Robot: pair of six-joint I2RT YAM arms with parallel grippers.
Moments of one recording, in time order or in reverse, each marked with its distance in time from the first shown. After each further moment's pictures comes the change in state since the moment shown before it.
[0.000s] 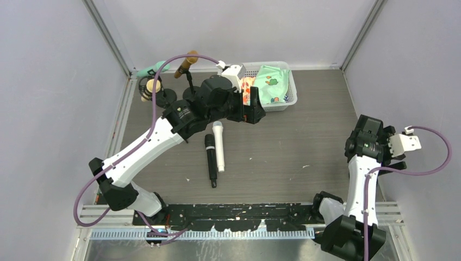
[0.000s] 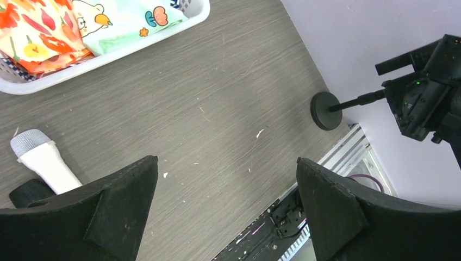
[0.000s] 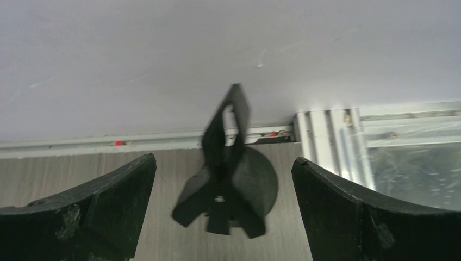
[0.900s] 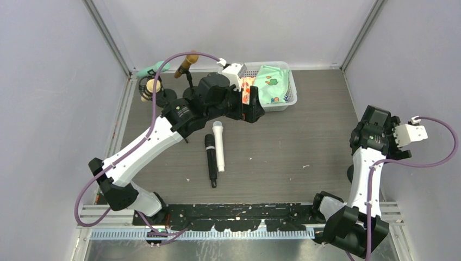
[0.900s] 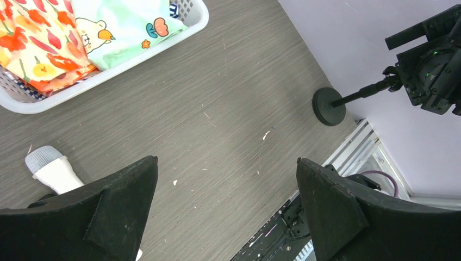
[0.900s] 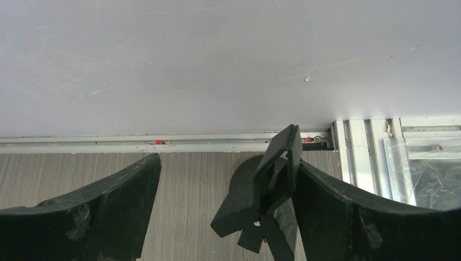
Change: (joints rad) left arm 0.028 0.000 -0.006 0.028 0.044 0.080; right arm -0.029 0.100 0.096 0.105 -0.119 -0.042
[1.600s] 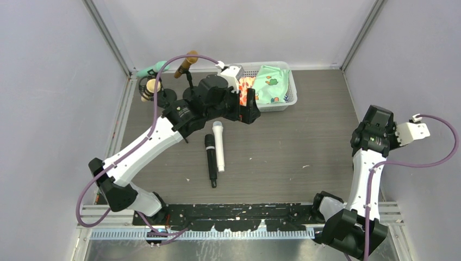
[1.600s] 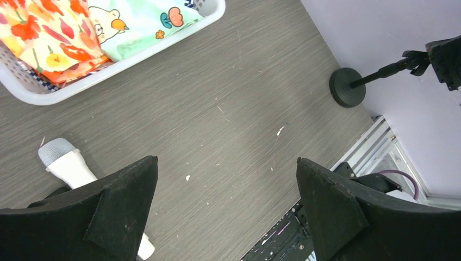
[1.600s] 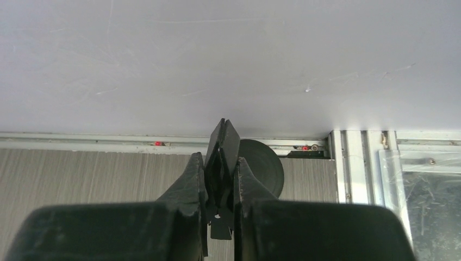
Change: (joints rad) left arm 0.028 -0.009 -0.062 0.023 0.013 0.022; right arm -0.002 -0.020 0.005 0.027 -0.012 -0.080
